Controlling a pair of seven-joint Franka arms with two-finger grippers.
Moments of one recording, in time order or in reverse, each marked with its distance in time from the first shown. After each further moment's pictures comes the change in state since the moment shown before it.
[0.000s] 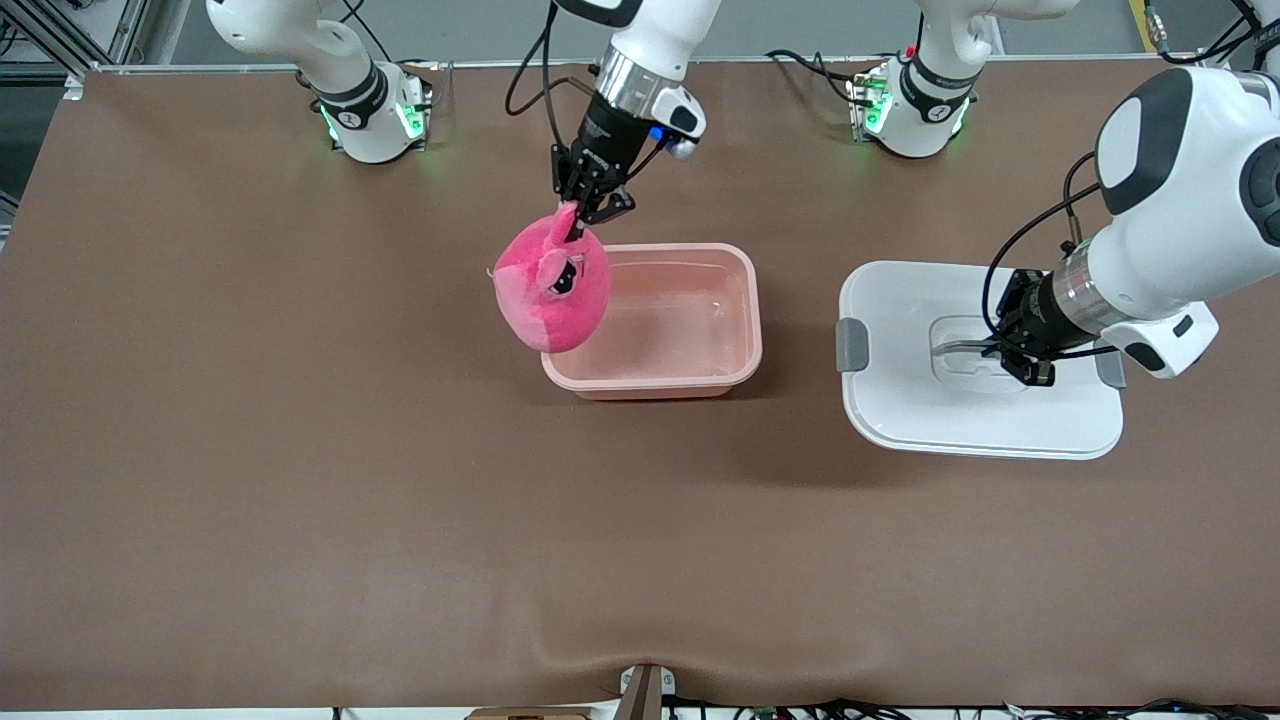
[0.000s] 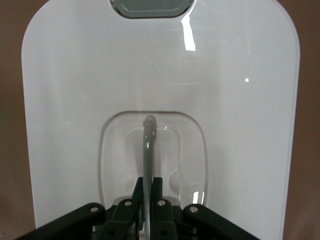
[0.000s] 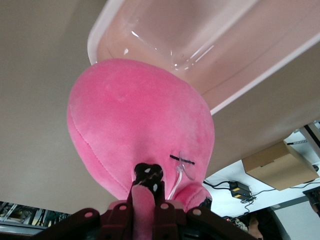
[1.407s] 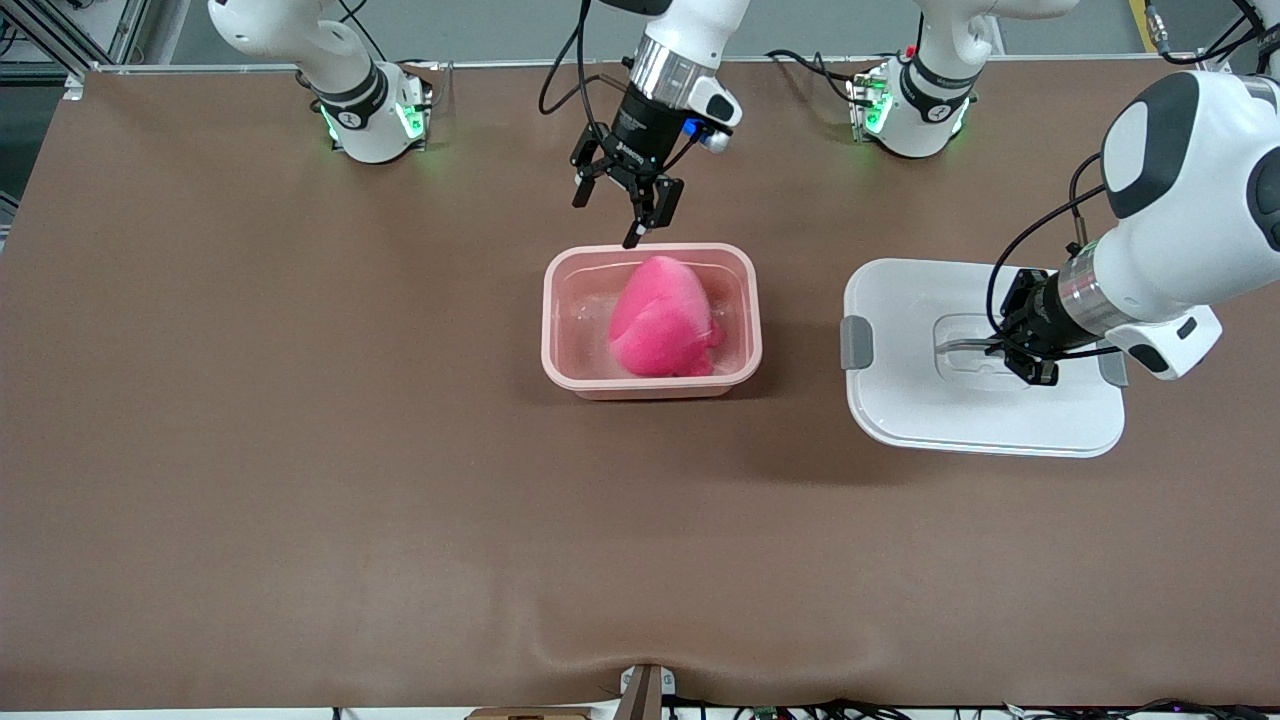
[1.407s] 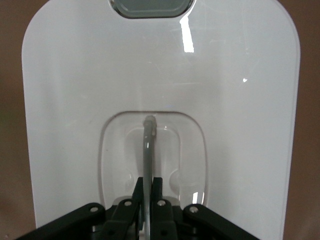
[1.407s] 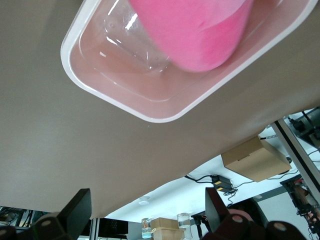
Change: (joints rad) left arm 0.013 -0.001 -0.002 -0.007 -0.001 -0.010 0.014; right arm 0.027 0.079 -0.011 0.162 -0.034 -0.034 0.000
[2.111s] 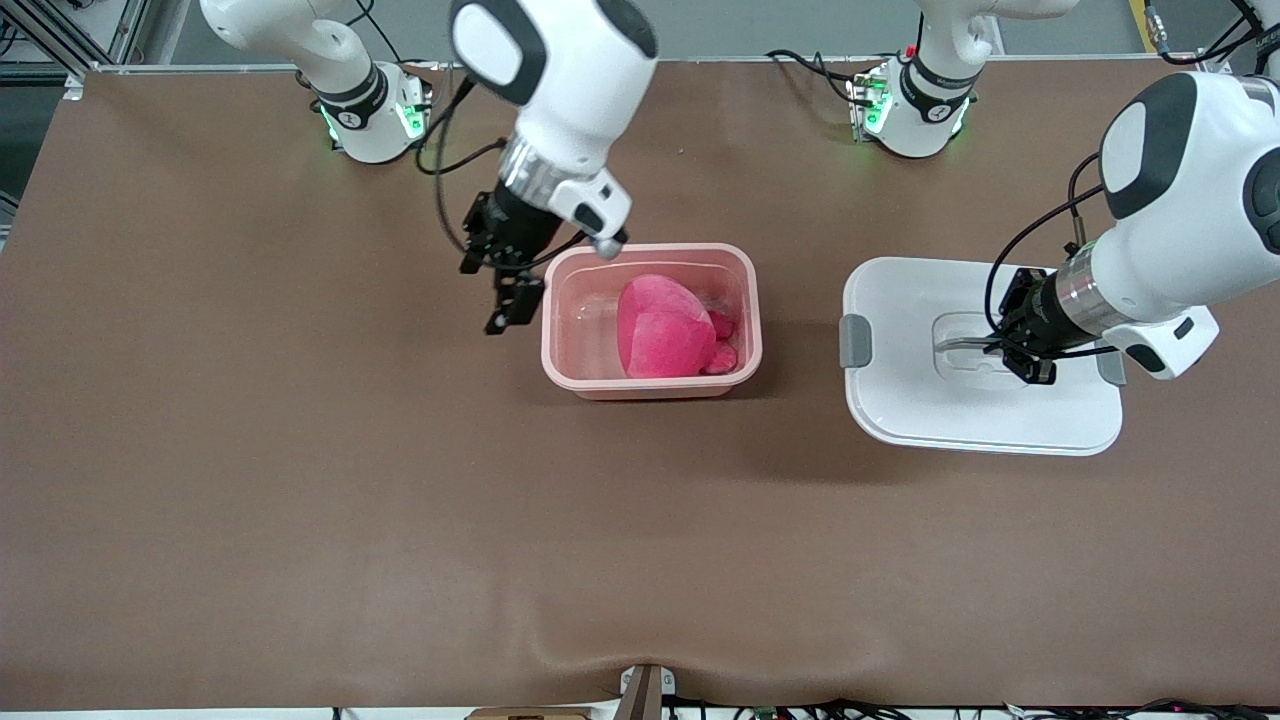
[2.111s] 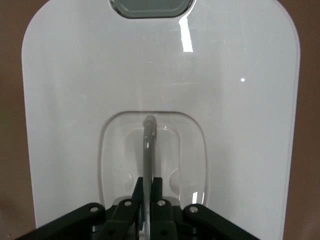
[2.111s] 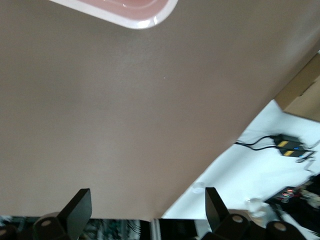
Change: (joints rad) left arm 0.000 0.000 -0.001 -0.002 0.000 -0.003 0.000; right arm -0.331 -0.028 -0.027 0.042 0.121 -0.008 0.000
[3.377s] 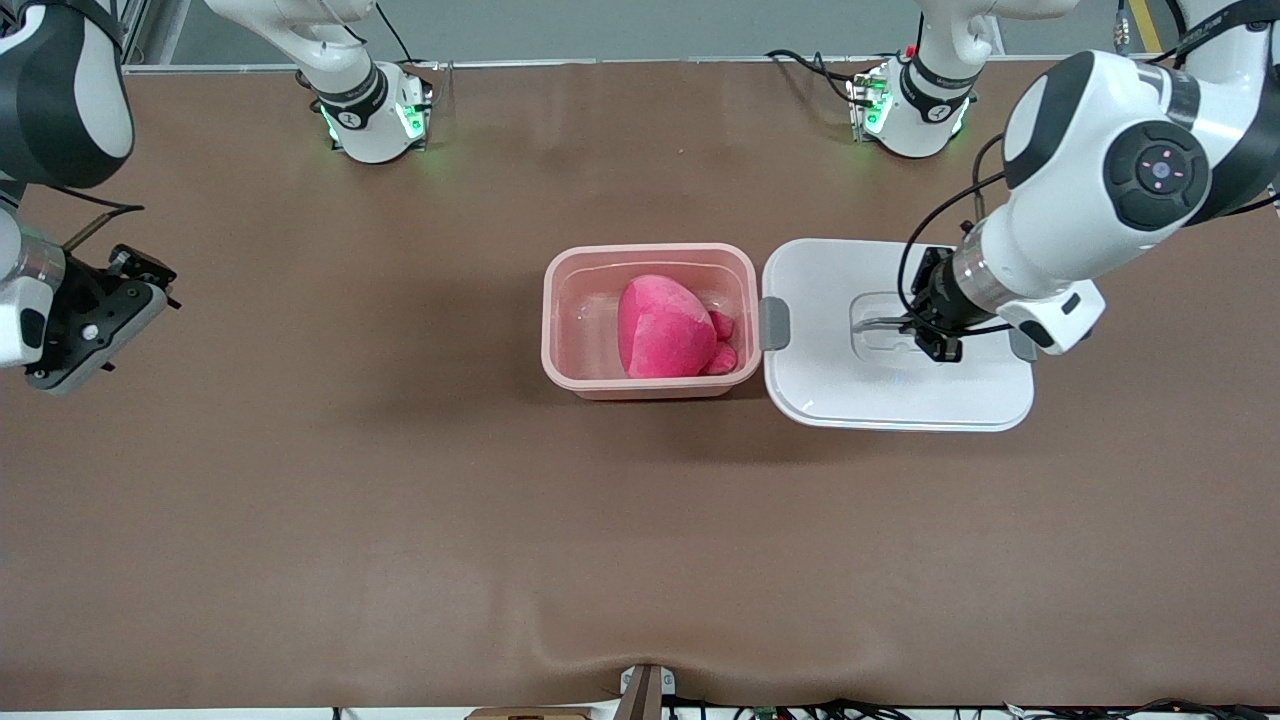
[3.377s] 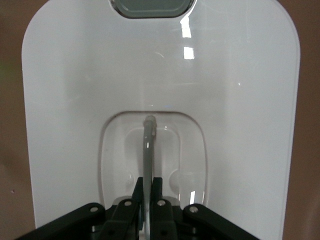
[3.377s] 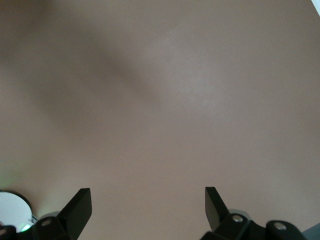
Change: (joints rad) left arm -0.011 0.000 -0.173 -0.003 -0.029 0.010 -0.227; right arm -0.743 -0.190 -0.001 -0.125 0.476 0.006 0.227
